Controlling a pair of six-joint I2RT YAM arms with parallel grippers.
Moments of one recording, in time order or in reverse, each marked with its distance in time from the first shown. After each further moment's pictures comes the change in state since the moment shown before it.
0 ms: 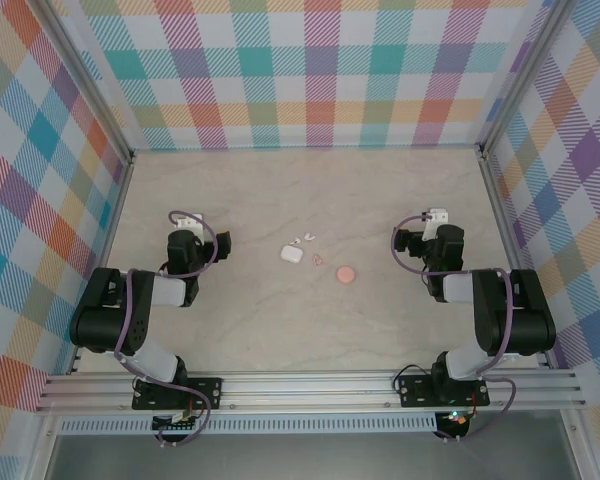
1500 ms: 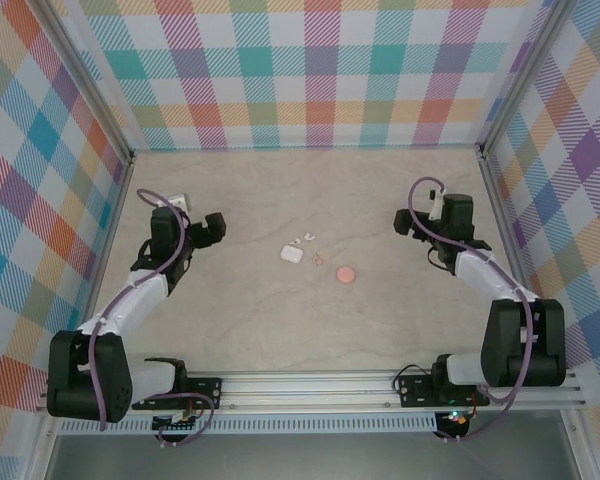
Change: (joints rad) left arm -0.001 -0.377 0.254 -0.760 0.066 -0.245; right arm 0.004 -0.195 0.333 -0.793 -0.081 0.182
